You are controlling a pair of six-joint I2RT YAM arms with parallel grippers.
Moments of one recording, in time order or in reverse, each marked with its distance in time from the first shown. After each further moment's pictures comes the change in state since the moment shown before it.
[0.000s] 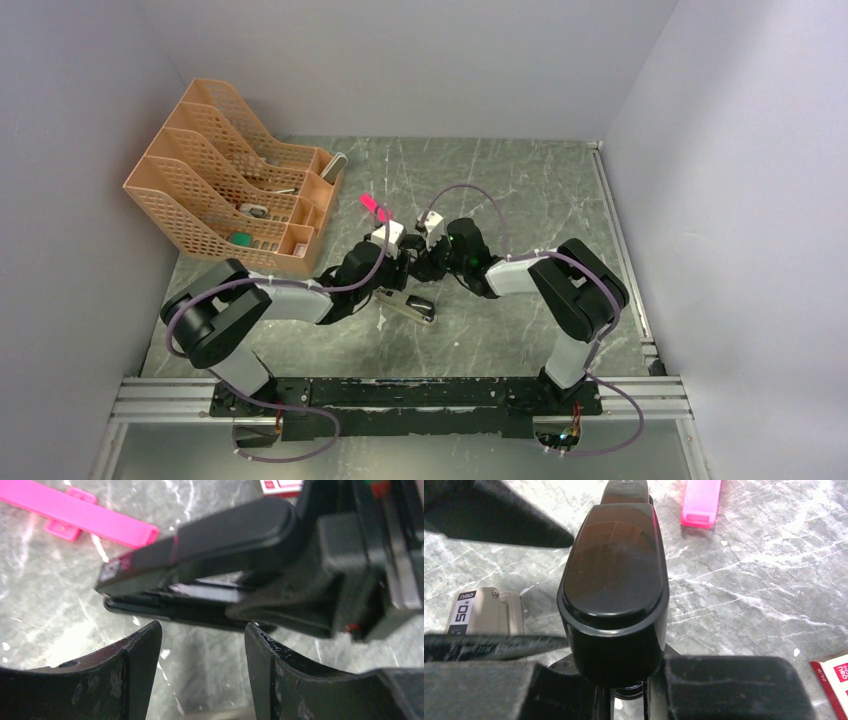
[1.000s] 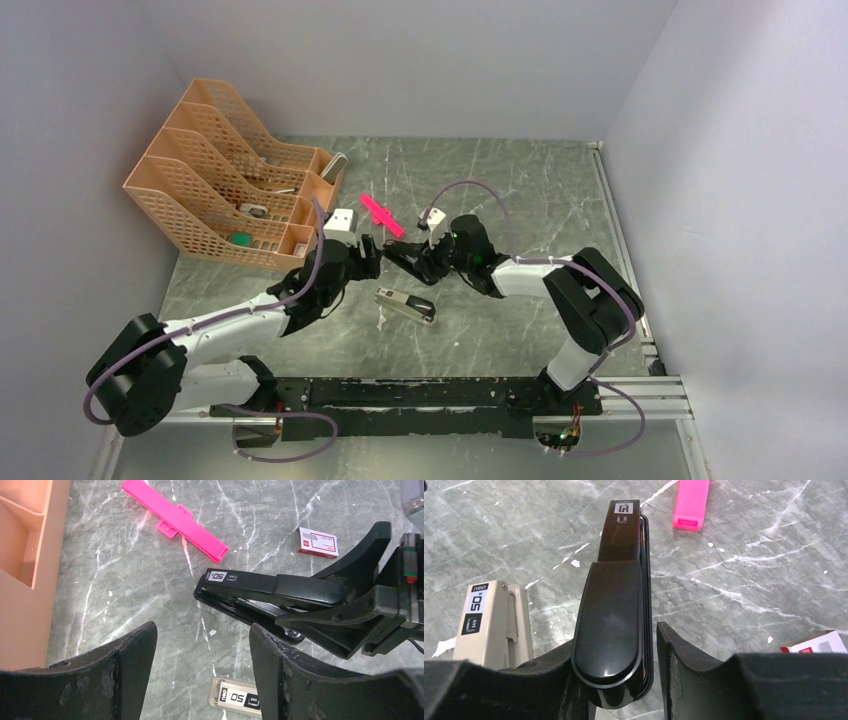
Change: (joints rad) left arm 0.050 -0.429 -0.079 -0.311 -0.161 -0.203; right arm -0.003 -0.082 -0.001 -0.077 0.014 -0.039
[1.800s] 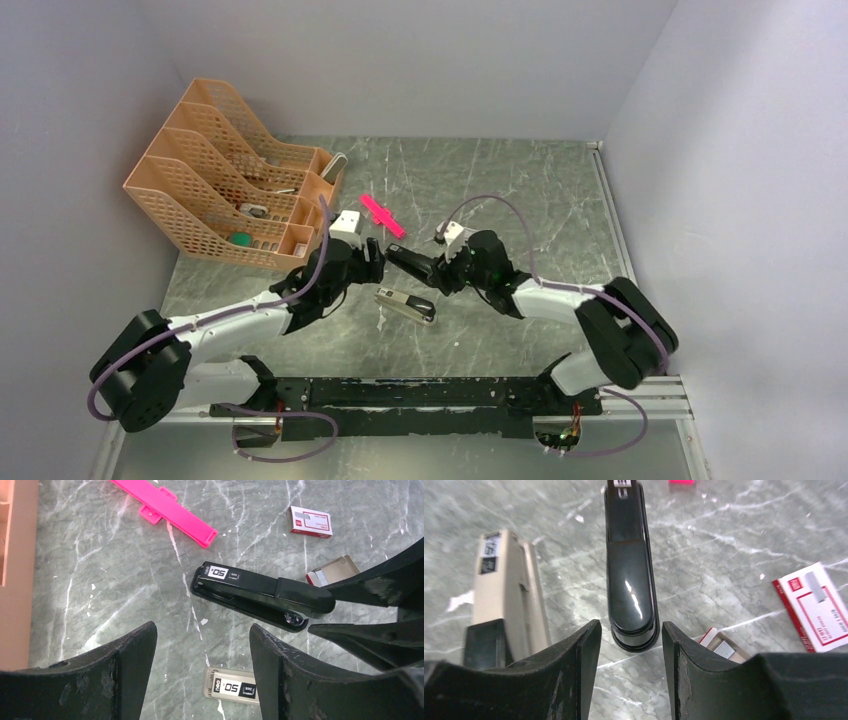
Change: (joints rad) left arm 0.007 0.020 0.007 -0.034 0.058 0.009; right arm -0.002 -0.198 -0.170 -0.051 0.056 -0.001
